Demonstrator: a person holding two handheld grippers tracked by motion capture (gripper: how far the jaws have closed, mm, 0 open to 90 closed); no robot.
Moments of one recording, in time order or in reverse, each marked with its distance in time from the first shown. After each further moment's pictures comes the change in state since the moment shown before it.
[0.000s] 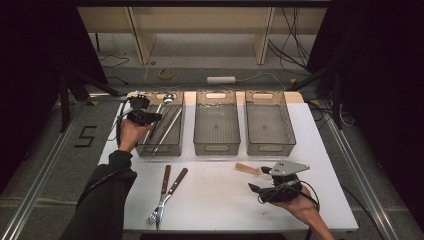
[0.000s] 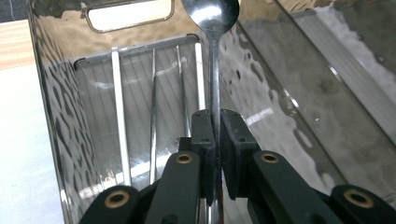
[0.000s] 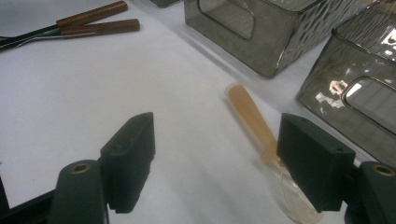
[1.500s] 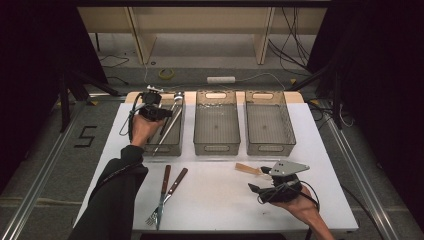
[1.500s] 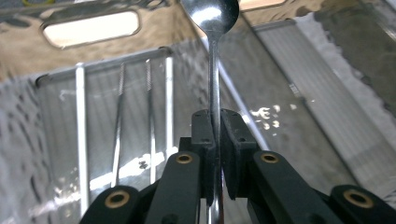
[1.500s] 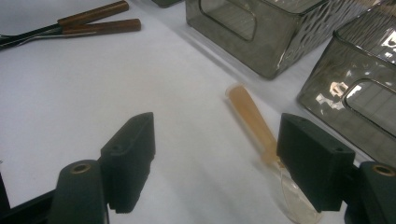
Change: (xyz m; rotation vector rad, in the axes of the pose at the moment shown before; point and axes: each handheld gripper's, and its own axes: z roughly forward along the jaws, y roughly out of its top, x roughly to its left) left arm -0.035 0.024 0.012 0.003 -0.030 0.002; right arm 0.001 0.001 0.000 0.003 0.000 -0.009
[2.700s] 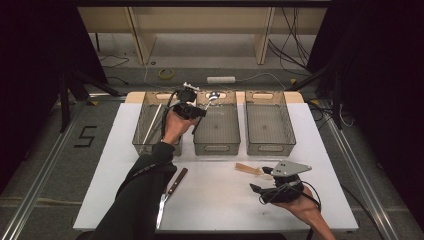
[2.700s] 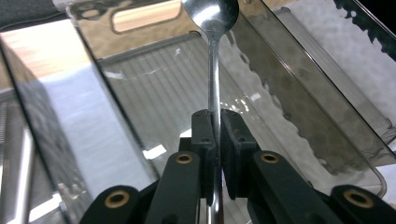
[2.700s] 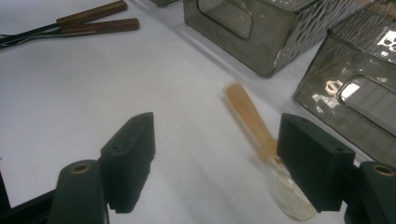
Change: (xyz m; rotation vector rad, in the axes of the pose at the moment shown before) left arm -0.088 0.023 0.035 0.031 -0.146 0.065; right arm -0.002 -0.002 -0.003 -0.004 -0.003 0.003
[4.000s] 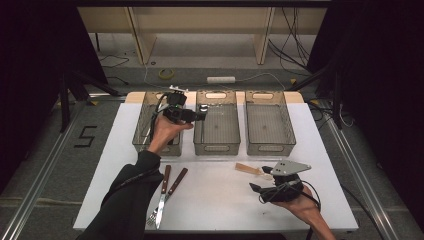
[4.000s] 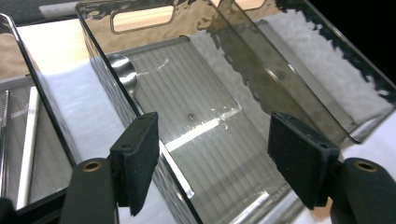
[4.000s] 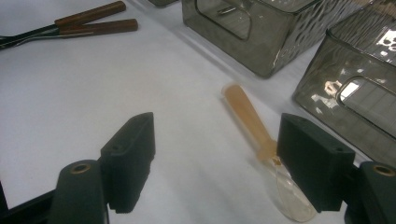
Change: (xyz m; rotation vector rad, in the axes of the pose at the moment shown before) left arm 0.011 -0.022 -0.038 -0.075 -0.078 -0.025; right arm -0.001 0.001 0.001 0.001 -0.003 0.006
